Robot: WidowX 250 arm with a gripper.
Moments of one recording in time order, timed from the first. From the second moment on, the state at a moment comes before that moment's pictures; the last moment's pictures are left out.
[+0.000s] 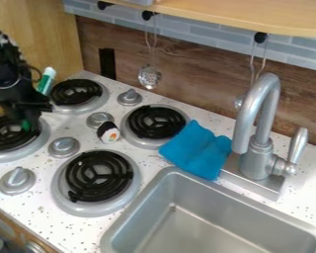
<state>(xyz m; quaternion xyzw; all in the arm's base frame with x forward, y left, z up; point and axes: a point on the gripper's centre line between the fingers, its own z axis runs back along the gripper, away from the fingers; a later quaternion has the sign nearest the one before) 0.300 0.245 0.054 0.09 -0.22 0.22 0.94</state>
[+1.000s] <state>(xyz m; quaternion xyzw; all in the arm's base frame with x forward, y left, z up) 0.383 0.175 0.046 0.03 -0.23 0.10 0.97</state>
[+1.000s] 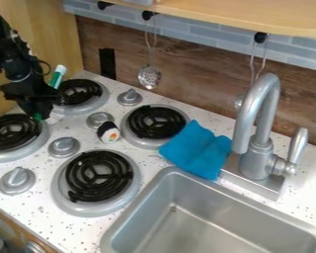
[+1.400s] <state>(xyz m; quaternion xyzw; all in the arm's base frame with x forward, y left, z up) 0.397 0.162 0.030 0.03 -0.22 0.08 0.97</state>
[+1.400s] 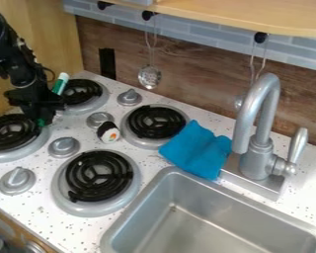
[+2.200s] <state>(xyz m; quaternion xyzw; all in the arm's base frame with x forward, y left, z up) 0.429 0.102 0.020 0.02 -0.22 -0.01 0.98</state>
